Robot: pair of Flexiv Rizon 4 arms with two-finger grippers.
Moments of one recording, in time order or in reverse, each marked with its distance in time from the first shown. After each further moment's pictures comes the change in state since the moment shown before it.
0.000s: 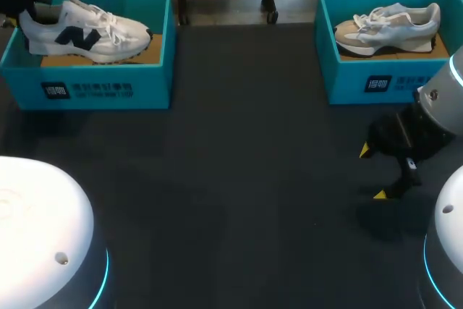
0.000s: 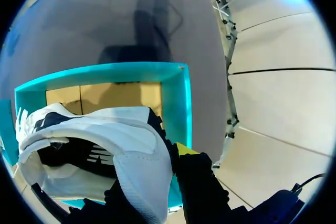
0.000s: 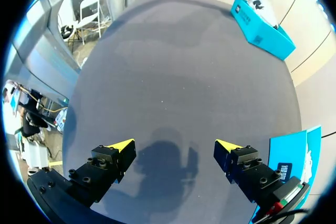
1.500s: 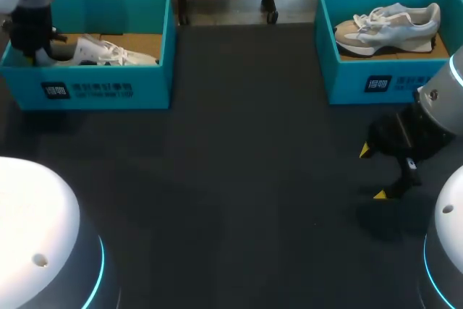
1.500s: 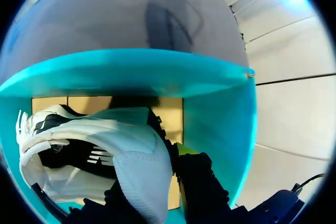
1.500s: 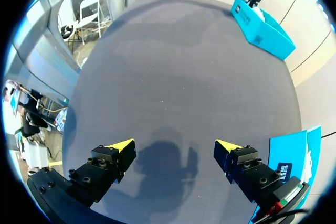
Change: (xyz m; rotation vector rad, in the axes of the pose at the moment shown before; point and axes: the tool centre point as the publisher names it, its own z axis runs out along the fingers) left arm -0.035 -0.033 0.089 0.120 -0.046 -0.017; right arm 0.000 0.000 0.000 0.000 0.000 0.000
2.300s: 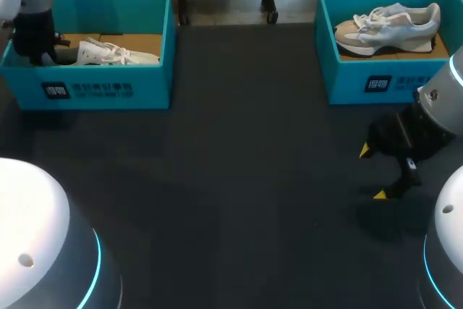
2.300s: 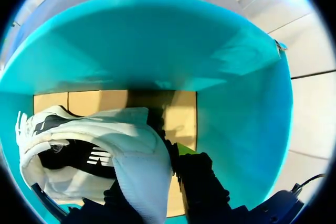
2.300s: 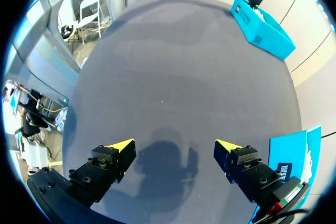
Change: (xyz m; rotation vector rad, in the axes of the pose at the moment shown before) left arm -0.012 0.009 0.023 0.007 -0.083 0.014; right arm 0.000 0.000 0.000 0.000 0.000 0.000
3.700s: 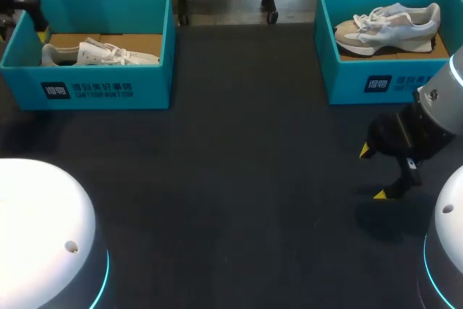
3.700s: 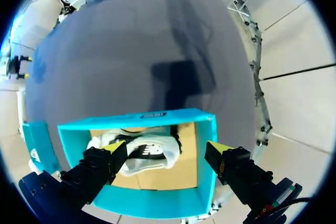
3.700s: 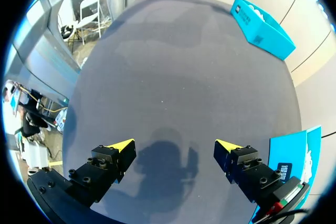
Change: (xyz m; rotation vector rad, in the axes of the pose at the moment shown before) left arm 0.006 -0.070 -0.155 -0.049 -0.192 0.100; right arm 0.000 0.000 0.000 0.000 0.000 0.000
